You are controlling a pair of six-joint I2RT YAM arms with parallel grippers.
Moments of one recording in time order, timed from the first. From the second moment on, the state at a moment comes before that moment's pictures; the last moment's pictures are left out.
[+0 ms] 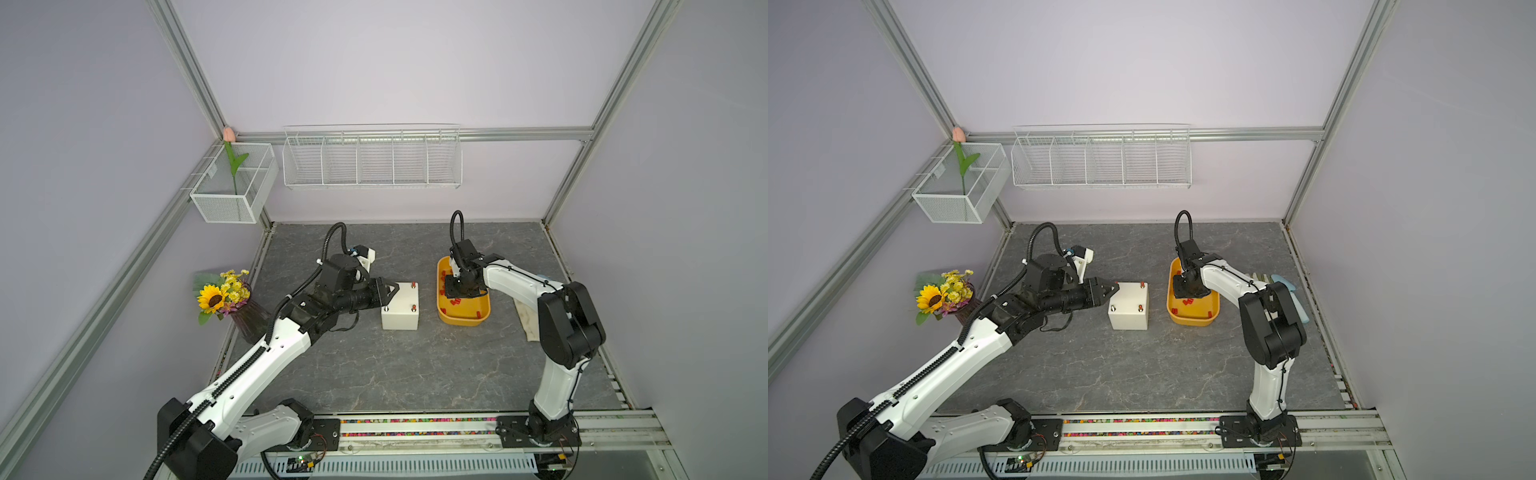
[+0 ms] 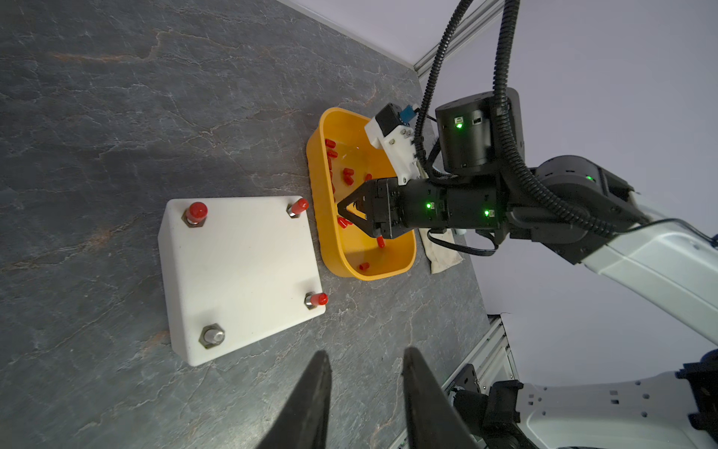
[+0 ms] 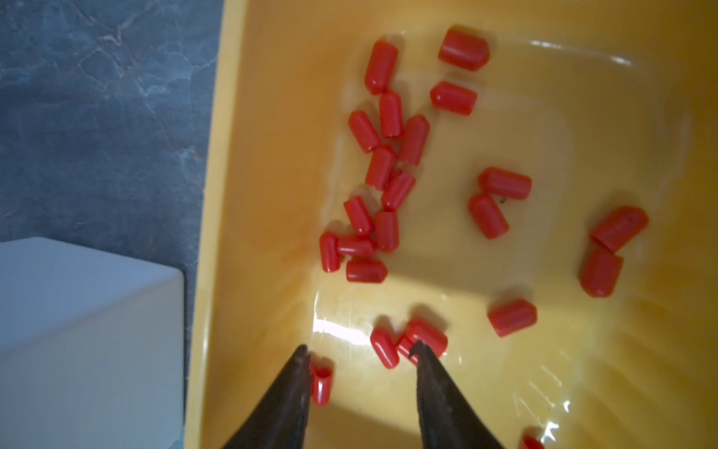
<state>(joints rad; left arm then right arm) -0.63 1.14 1.02 -0.42 0.32 -0.69 0.44 1.90 1.35 -0.66 -0.05 0.35</state>
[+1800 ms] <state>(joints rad) -0.64 1.14 1.00 -0.42 0.31 -0.70 0.40 1.99 1.35 -0.54 -0.08 0.43</state>
